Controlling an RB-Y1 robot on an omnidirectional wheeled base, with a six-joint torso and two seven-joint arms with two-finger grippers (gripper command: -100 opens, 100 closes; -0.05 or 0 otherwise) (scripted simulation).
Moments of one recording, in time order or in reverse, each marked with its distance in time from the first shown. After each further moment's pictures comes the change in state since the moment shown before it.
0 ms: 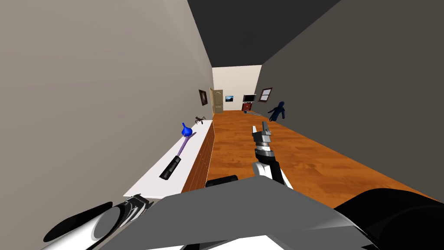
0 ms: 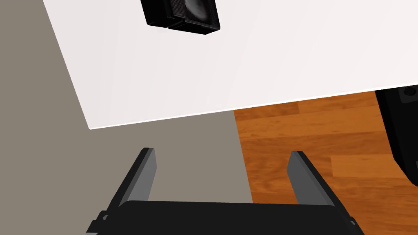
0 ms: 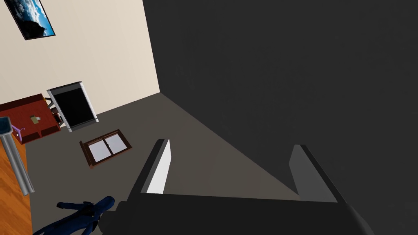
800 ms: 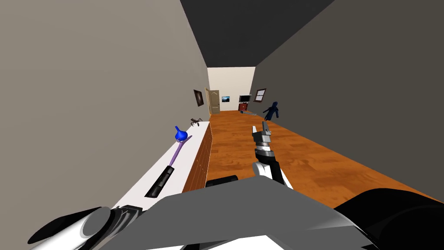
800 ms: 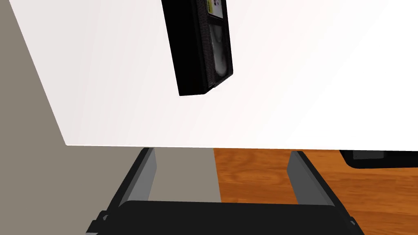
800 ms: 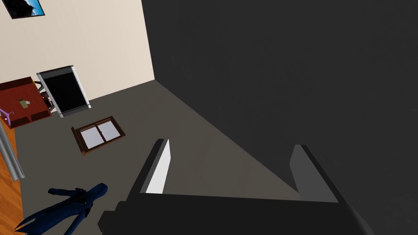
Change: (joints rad) left arm -0.069 0.006 0.103 0.069 0.015 0.208 0.092; right arm 0.000 0.000 0.000 0.000 0.000 0.000 0.000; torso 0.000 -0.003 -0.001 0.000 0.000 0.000
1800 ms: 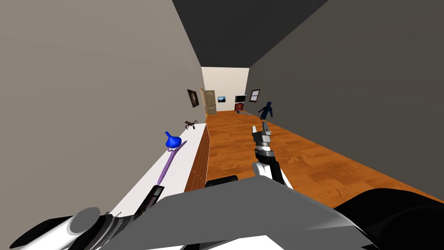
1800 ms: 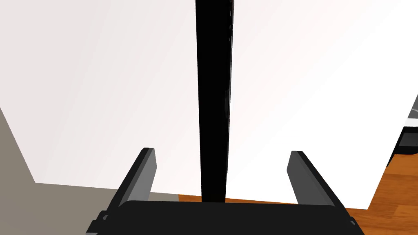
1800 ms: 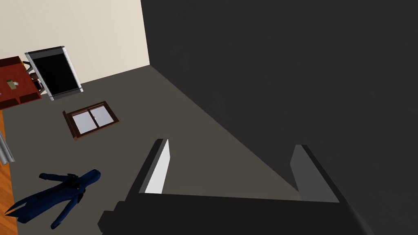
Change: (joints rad) left arm -0.096 -0.007 0.123 0.080 0.006 0.252 0.108; right arm 0.000 0.000 0.000 0.000 0.000 0.000 0.000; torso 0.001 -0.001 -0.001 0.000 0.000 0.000
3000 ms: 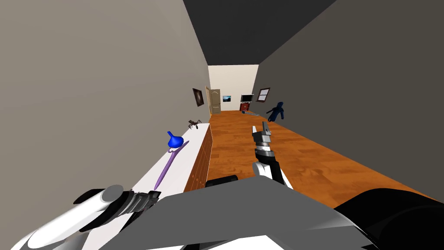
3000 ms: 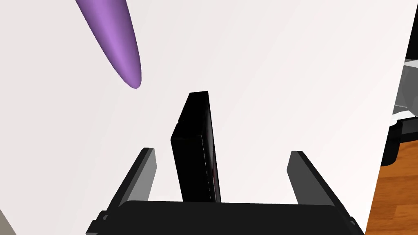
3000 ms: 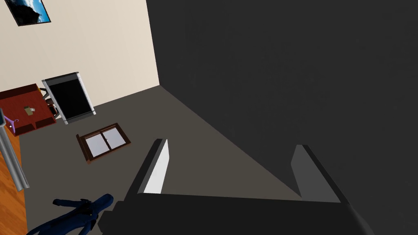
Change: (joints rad) left arm -0.152 0.127 -0.114 0.228 0.098 -0.059 -0.110; right arm 0.000 0.000 0.000 0.000 0.000 0.000 0.000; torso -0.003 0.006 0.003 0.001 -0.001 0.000
